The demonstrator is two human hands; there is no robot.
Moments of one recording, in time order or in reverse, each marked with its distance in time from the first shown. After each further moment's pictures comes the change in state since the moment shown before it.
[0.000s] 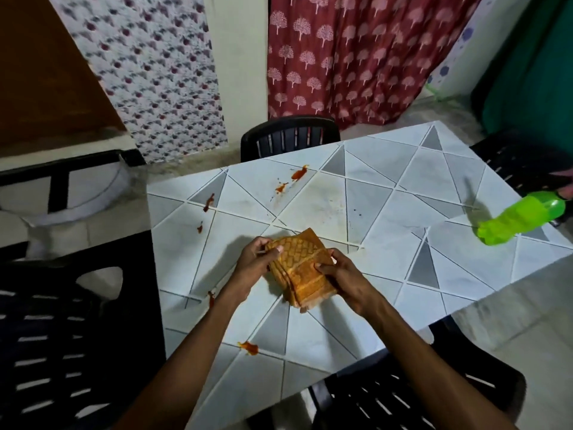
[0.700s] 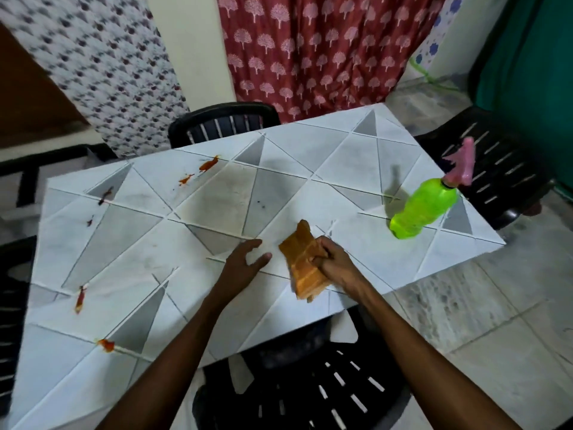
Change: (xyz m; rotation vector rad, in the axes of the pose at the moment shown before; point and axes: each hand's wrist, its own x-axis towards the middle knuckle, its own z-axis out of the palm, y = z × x) left_hand 0.042 -0.067 0.279 0.604 0.139 0.124; right_hand 0.018 -0.004 -0.316 -0.415 0.022 -0.176
